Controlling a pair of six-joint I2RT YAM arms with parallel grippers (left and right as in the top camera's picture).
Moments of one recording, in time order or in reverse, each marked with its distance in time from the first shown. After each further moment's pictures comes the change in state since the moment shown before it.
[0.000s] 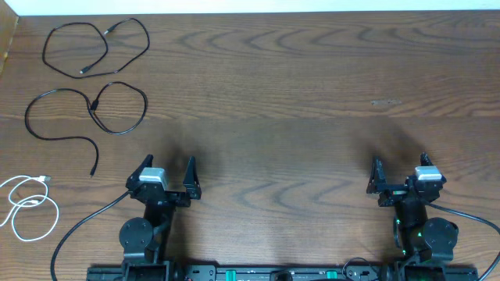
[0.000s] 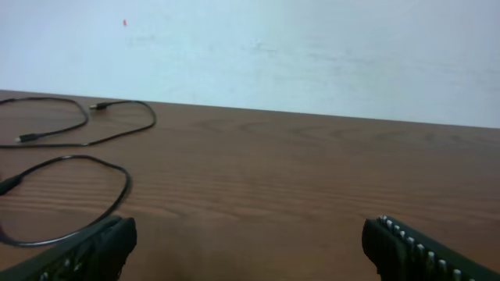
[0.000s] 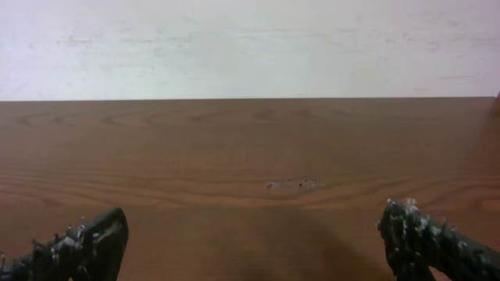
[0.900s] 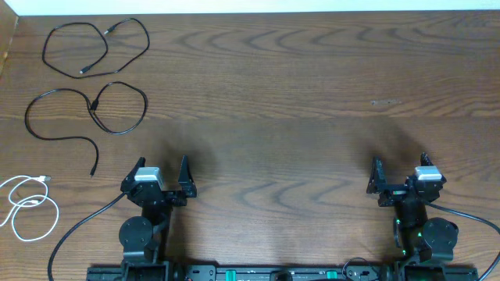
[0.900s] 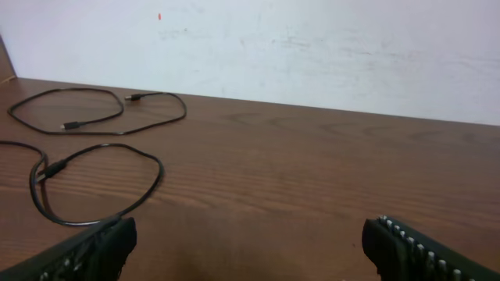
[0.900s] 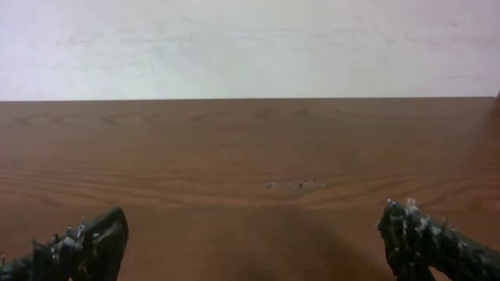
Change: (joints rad) left arm 0.000 0.000 0.013 -0.053 -0.086 0.012; right arm 0.000 0.000 0.000 0.000 0.000 0.000
